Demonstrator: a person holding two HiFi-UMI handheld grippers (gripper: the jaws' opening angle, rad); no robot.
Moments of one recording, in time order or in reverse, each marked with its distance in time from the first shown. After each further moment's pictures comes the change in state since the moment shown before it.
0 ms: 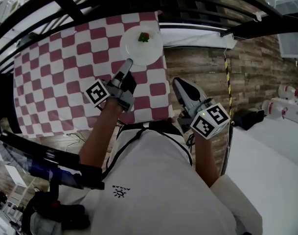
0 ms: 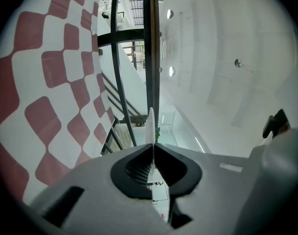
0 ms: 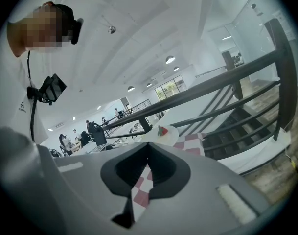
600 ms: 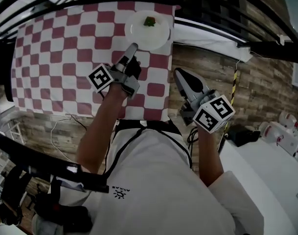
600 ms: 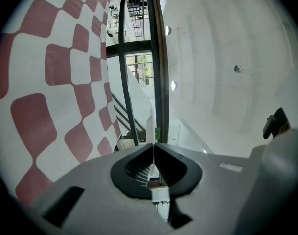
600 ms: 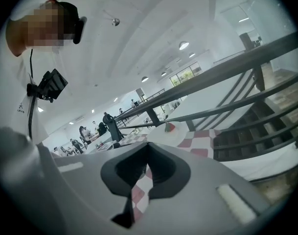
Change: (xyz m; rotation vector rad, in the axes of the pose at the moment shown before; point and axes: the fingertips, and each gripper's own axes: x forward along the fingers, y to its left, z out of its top) left arm 0.043 0.049 0.024 0.026 -0.198 0.028; right arm 0.051 -0.057 0.000 -0.037 0.131 0.205
